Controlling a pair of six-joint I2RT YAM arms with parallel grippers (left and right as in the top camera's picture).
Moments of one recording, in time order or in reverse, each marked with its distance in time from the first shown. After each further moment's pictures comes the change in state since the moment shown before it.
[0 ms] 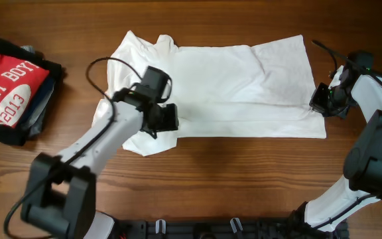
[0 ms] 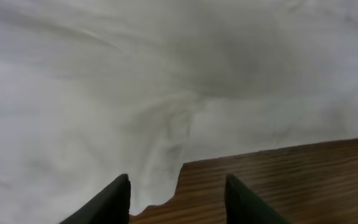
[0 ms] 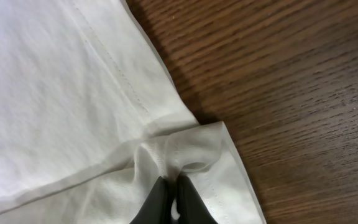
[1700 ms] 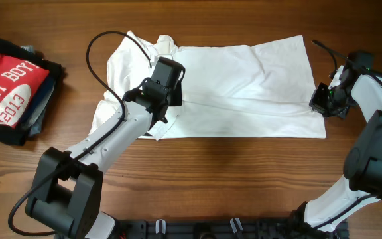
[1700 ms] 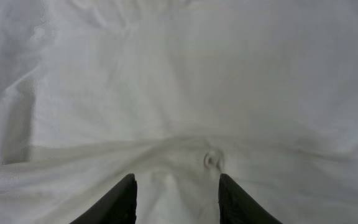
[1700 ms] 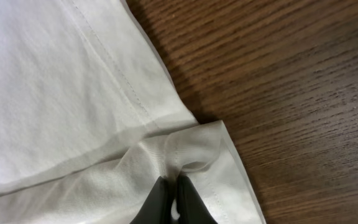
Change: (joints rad) left arm -0.060 0.029 0.023 0.359 -0.414 0.040; right arm 0.000 0.000 0.000 -0.002 0.000 0.000
